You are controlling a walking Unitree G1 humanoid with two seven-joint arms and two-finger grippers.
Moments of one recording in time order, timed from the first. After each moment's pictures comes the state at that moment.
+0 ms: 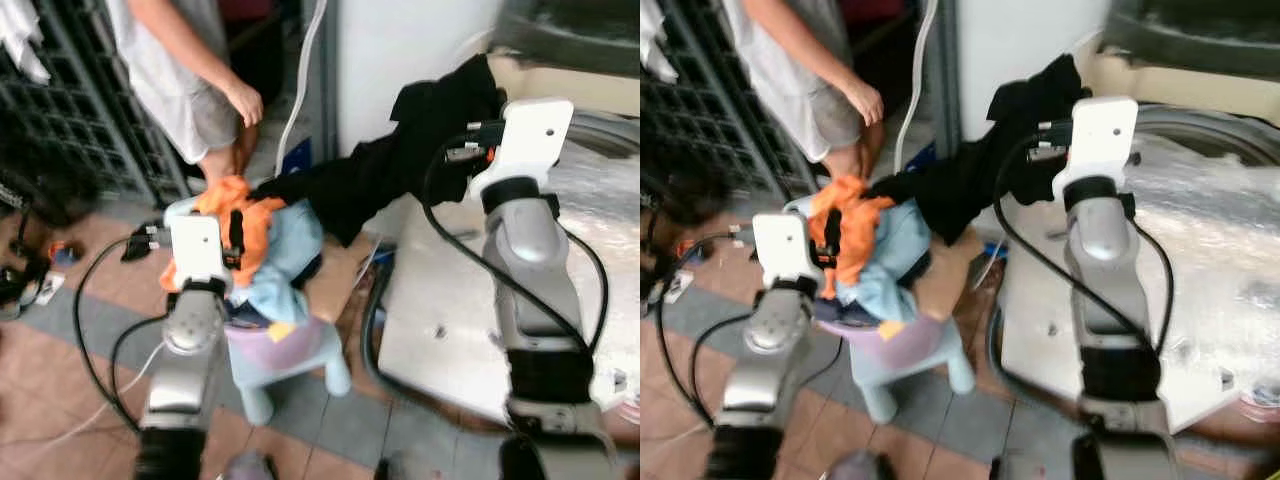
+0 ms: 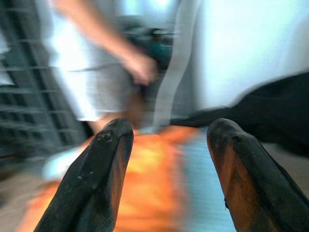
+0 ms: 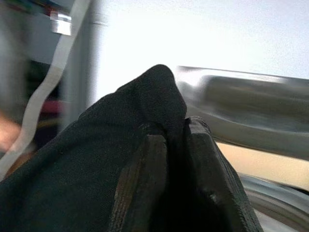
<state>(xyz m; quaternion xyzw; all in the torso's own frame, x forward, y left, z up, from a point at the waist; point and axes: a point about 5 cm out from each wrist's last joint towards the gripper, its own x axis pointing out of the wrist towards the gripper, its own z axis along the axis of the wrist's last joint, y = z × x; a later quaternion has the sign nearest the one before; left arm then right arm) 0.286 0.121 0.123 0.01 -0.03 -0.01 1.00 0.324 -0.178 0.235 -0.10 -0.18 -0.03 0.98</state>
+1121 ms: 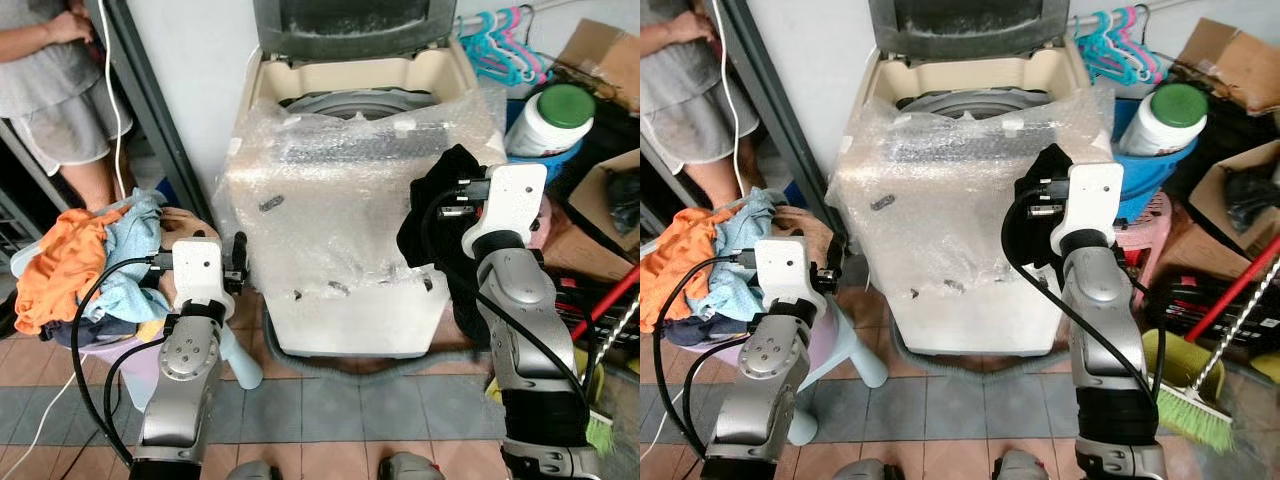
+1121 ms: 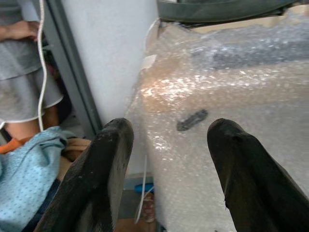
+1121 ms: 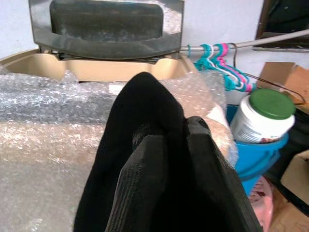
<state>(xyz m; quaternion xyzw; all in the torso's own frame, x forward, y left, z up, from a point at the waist) 0.264 0.139 0.114 0.03 -0.01 0.00 1.00 0.308 -0.173 0.179 -0.06 -0.05 -0.02 1.00</state>
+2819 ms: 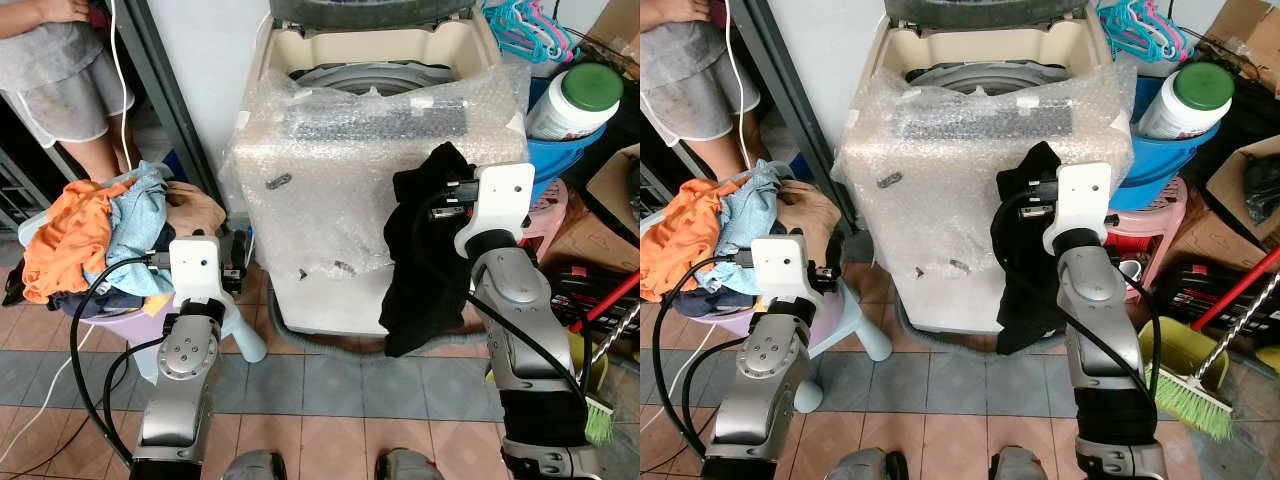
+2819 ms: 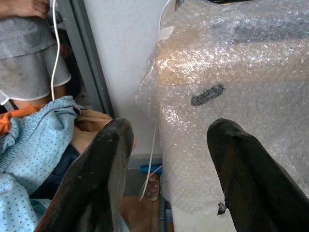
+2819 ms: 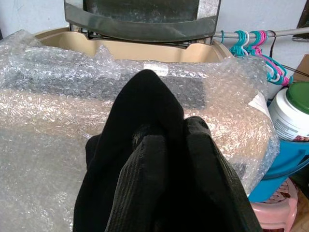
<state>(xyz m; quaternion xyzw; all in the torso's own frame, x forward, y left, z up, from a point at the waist) 0.264 0.141 0.115 0.02 -0.01 0.00 1.00 0.307 -0.168 0.179 -0.07 -0.05 0.00 1.00</state>
